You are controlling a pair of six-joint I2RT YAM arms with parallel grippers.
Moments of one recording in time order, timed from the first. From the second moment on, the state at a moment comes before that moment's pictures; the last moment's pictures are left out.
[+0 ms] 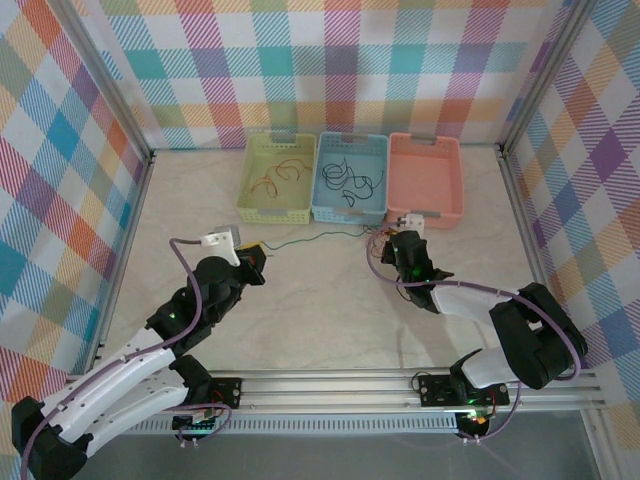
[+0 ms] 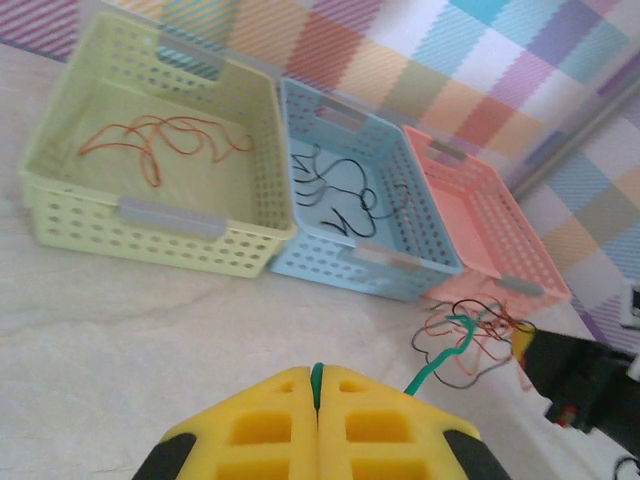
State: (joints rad) left arm -0.73 0.71 0.56 -0.14 -0.37 -0.61; right arm 0.54 1.40 0.52 0.35 0.44 0.38
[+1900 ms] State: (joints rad) left arm -0.74 0.82 1.15 -0.71 -0.24 -0.53; right arm 0.51 1.41 0.59 0.32 0.23 0.33
